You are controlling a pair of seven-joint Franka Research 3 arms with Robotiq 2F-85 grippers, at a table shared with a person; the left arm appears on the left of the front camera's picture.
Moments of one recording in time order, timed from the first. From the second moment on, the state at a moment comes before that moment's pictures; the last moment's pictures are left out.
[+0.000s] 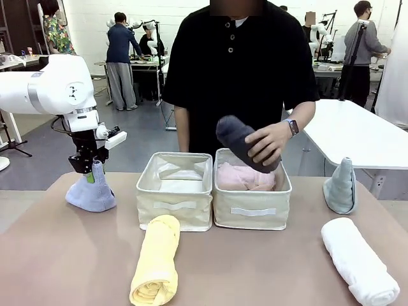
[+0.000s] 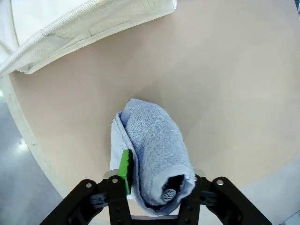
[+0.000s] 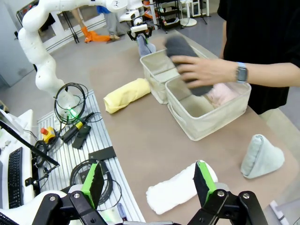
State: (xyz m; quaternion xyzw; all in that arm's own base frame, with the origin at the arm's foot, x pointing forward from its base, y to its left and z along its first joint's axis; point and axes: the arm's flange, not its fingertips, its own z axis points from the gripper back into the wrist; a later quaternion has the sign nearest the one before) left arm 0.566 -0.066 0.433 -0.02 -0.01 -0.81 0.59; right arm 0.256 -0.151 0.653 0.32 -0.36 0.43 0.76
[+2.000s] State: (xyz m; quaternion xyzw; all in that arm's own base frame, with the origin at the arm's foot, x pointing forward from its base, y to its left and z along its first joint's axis) left arm 0.452 -0.119 0.631 0.05 -0.11 -0.75 0.65; right arm 0.257 -0.151 0.653 0.32 -0.36 0.43 0.76
